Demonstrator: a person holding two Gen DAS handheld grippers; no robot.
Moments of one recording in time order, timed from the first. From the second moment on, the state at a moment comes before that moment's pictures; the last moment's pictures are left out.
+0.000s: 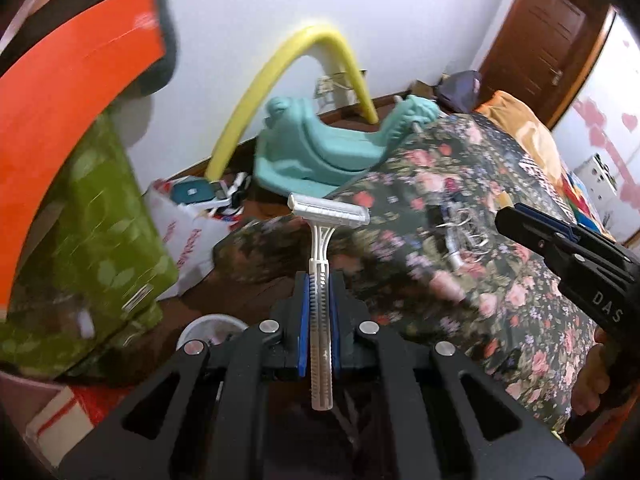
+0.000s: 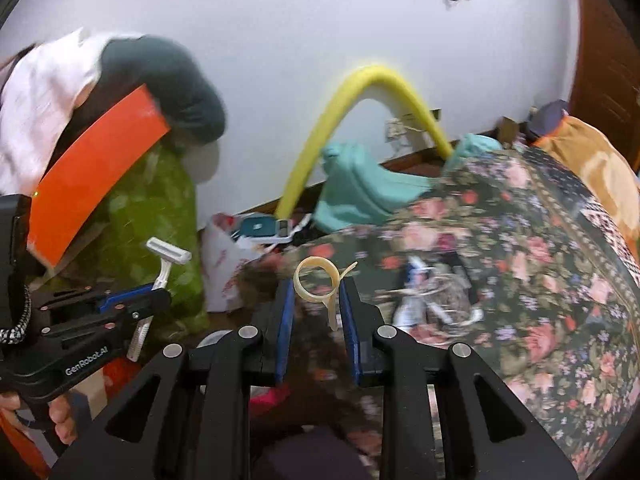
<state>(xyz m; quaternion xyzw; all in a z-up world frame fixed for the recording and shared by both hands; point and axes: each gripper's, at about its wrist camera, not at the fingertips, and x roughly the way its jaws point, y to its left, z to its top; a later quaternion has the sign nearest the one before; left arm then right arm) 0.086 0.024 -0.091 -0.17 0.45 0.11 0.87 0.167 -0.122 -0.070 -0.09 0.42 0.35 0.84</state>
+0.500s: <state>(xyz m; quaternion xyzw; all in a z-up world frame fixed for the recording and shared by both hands) 0.016 0.099 -0.164 -0.23 0.50 0.17 0.82 0.101 -0.020 -0.111 -0.15 0.45 0.42 0.78</state>
